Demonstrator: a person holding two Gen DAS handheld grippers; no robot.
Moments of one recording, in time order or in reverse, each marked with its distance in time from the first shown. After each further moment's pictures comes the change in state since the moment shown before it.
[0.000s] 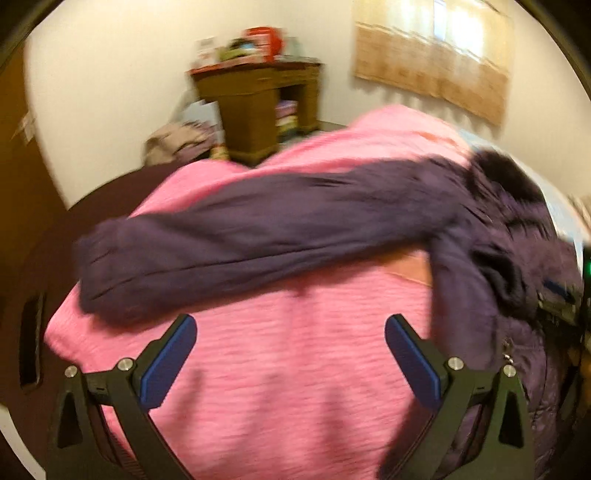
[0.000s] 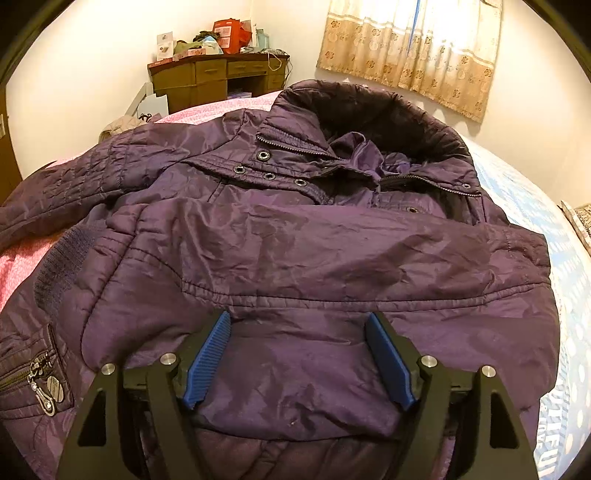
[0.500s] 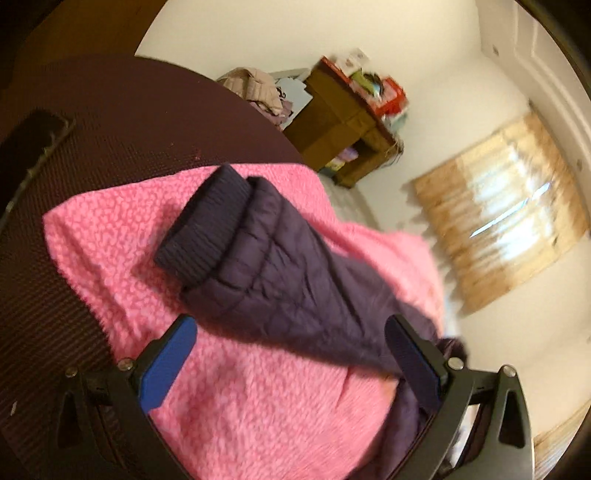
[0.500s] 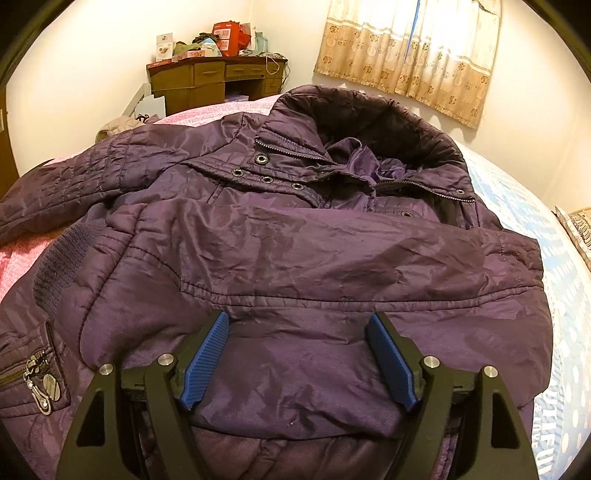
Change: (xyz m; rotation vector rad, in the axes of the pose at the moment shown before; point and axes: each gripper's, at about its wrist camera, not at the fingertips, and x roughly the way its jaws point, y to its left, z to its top) left arm 0.034 0.150 -0.014 -0.770 -0.056 -0.316; right arm -0.003 0.004 -0.001 -0.014 -0.017 -0.032
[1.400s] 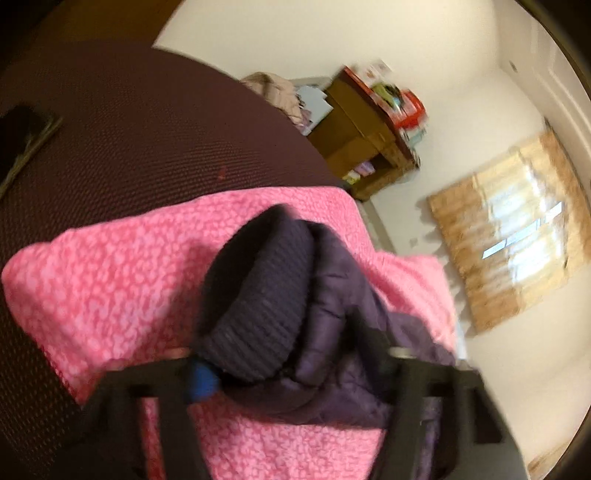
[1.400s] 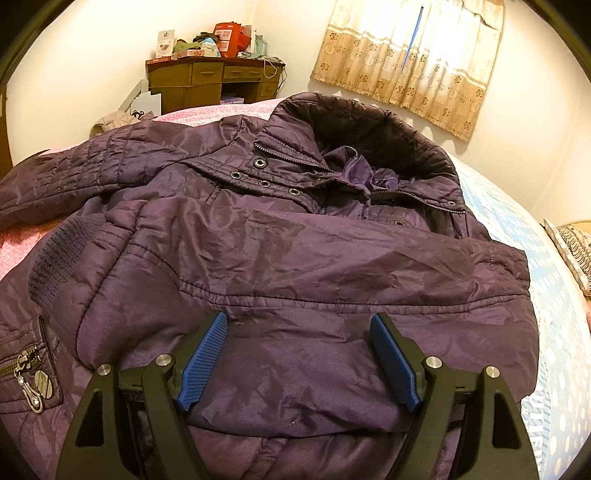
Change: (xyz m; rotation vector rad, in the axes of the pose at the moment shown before) left arm 0.034 0.030 0.020 0.023 -0.032 0.053; right arm -0.004 0.007 -0.001 -0.032 -0.021 -0.057
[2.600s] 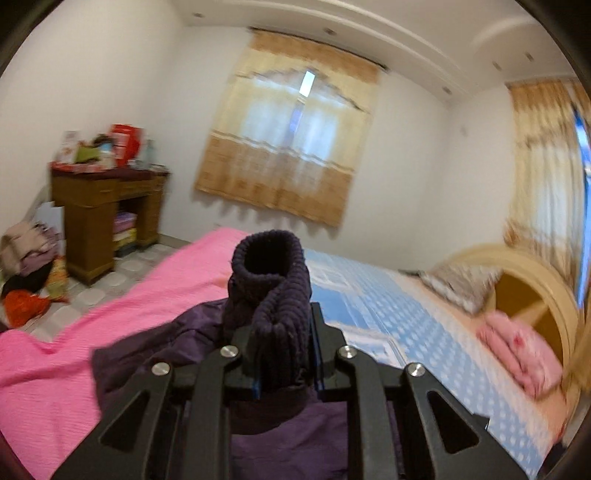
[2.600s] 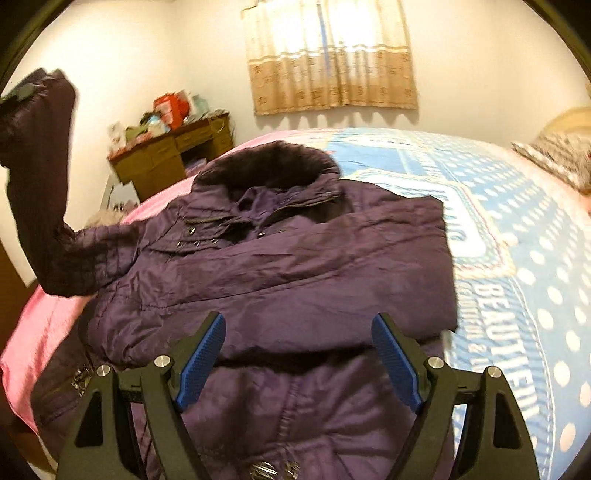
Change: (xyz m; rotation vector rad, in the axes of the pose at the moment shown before) left arm -0.054 -0.356 -0.161 0.880 -0.031 -0.574; right arm -0.074 -0.124 -0.047 0.415 -0.127 0.087
